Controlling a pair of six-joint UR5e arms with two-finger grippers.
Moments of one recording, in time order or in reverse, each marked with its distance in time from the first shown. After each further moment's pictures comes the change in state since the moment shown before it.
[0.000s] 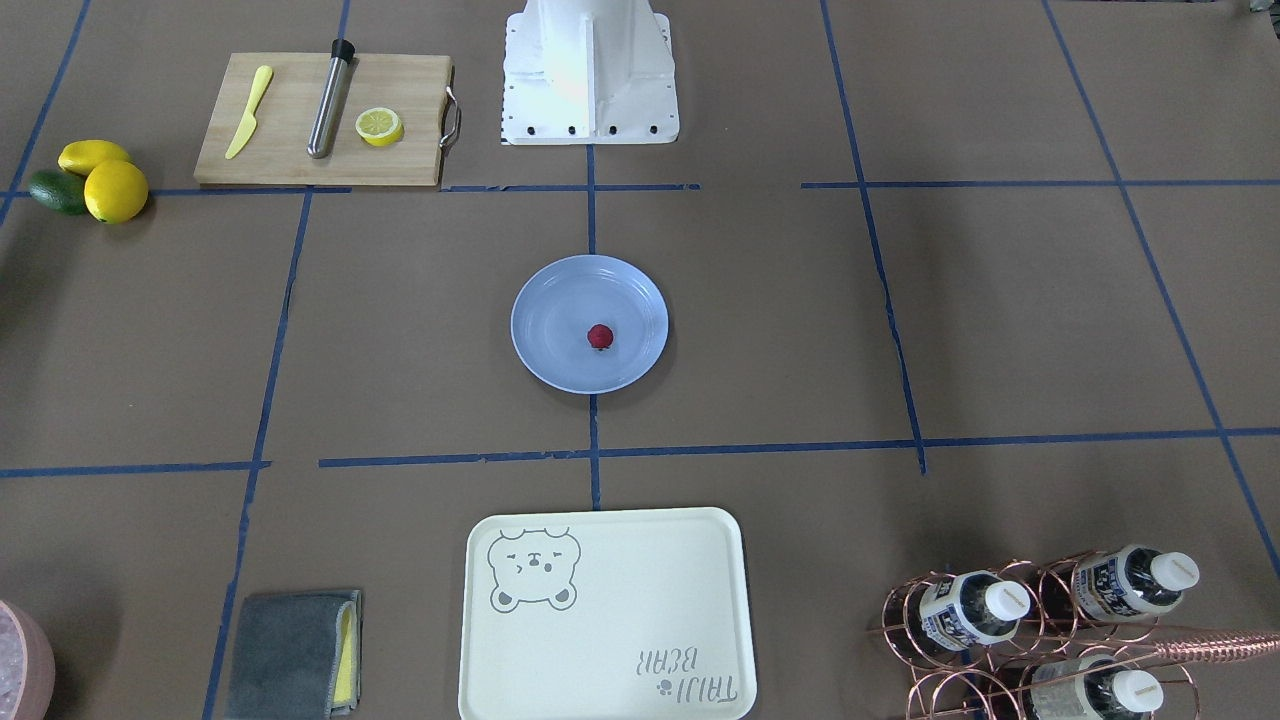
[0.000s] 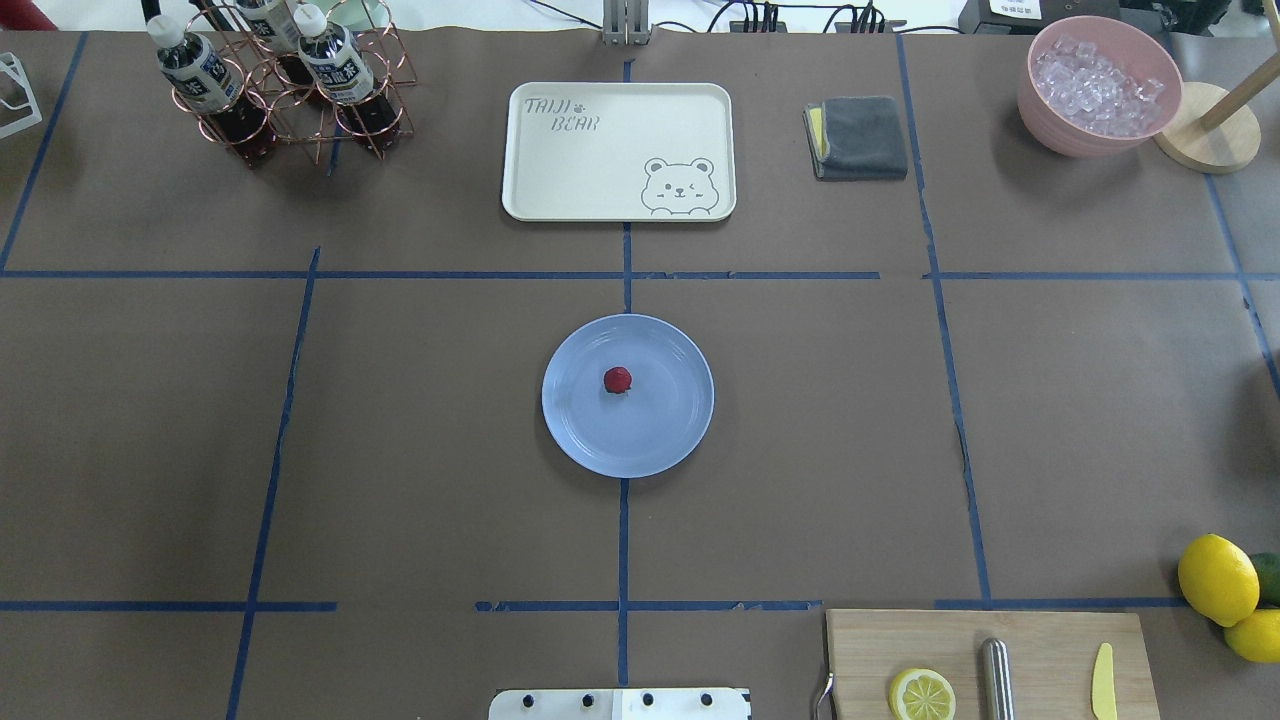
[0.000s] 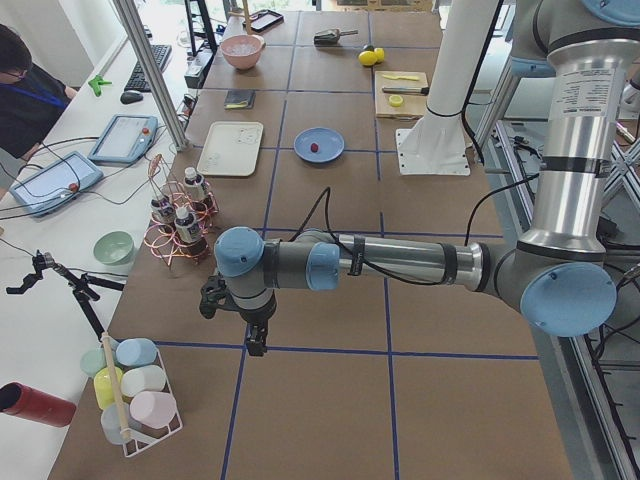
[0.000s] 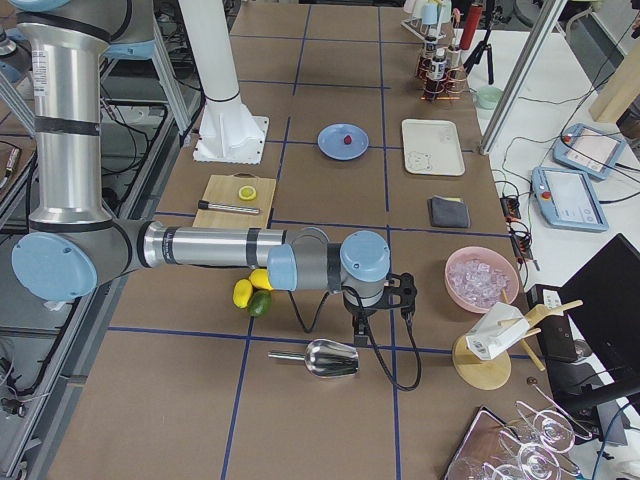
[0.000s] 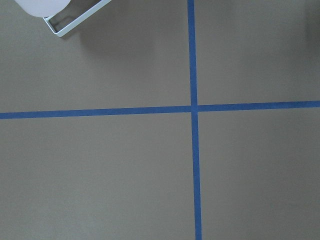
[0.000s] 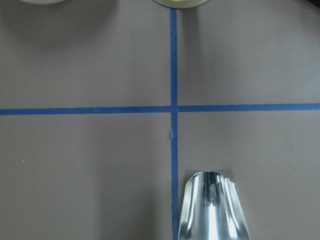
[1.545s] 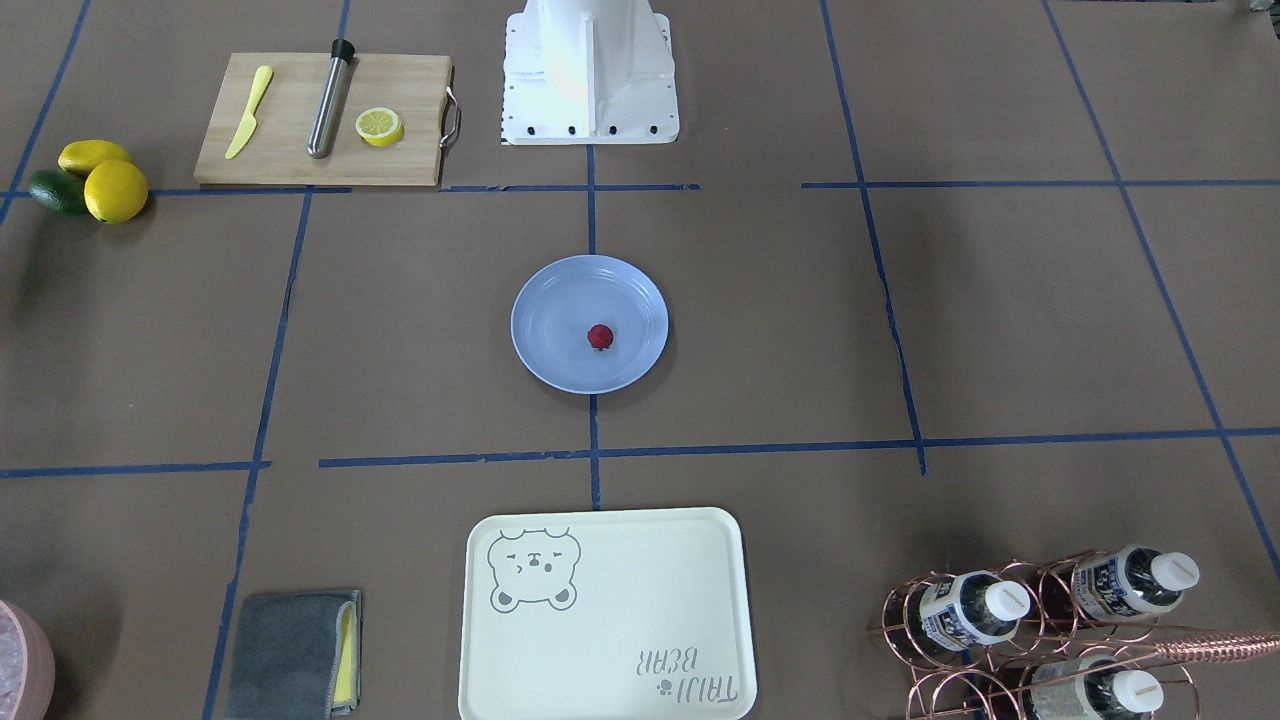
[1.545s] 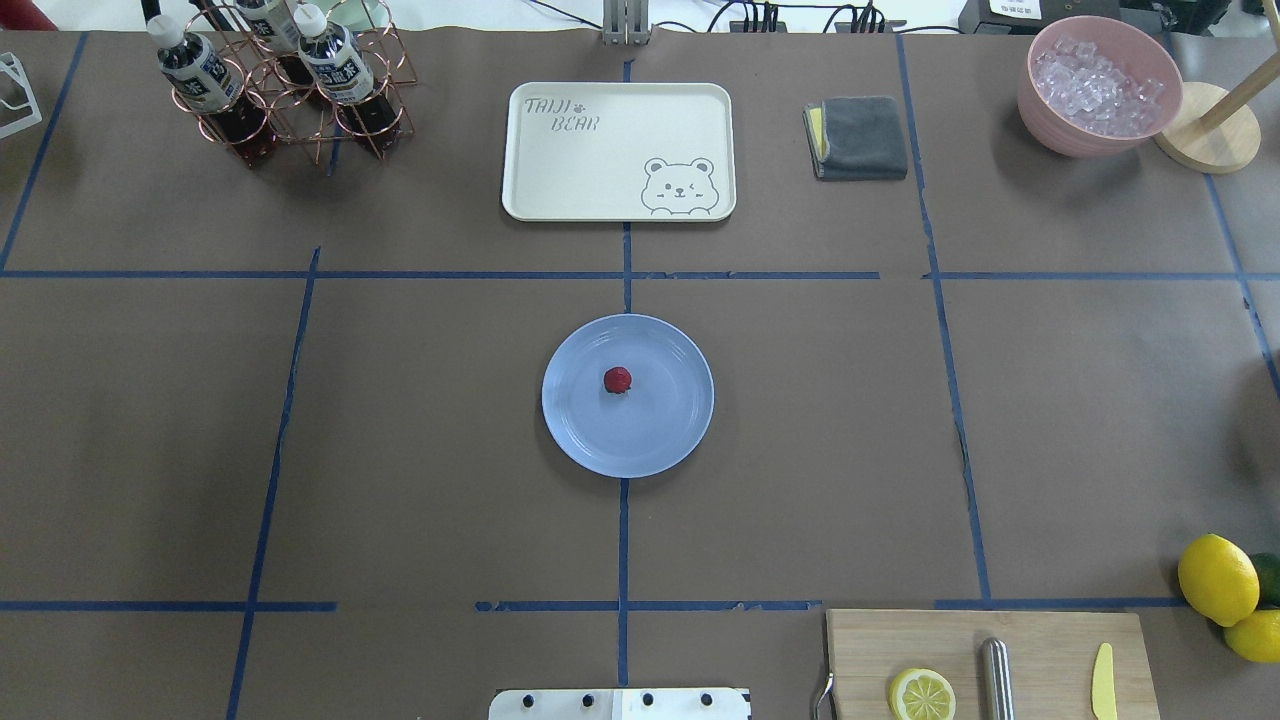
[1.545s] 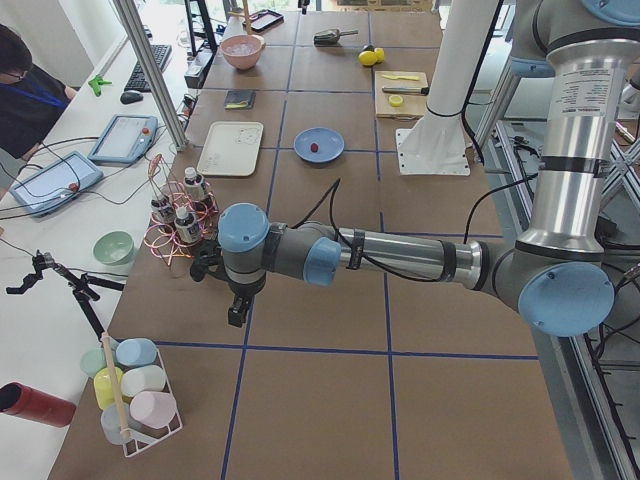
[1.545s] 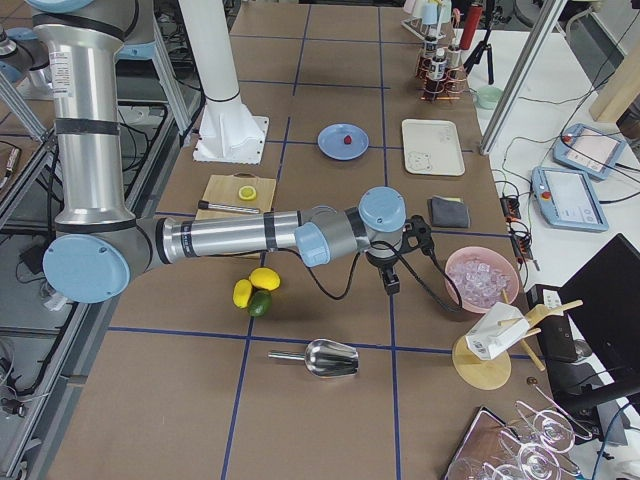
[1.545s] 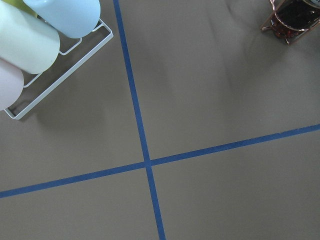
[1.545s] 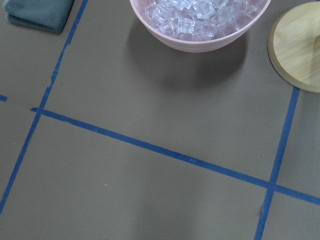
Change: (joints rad) left arm 0.002 -0.005 -0.034 -0.208 -0.078 -0.012; right arm -0.131 0.062 0.037 0.202 0.051 -0.002
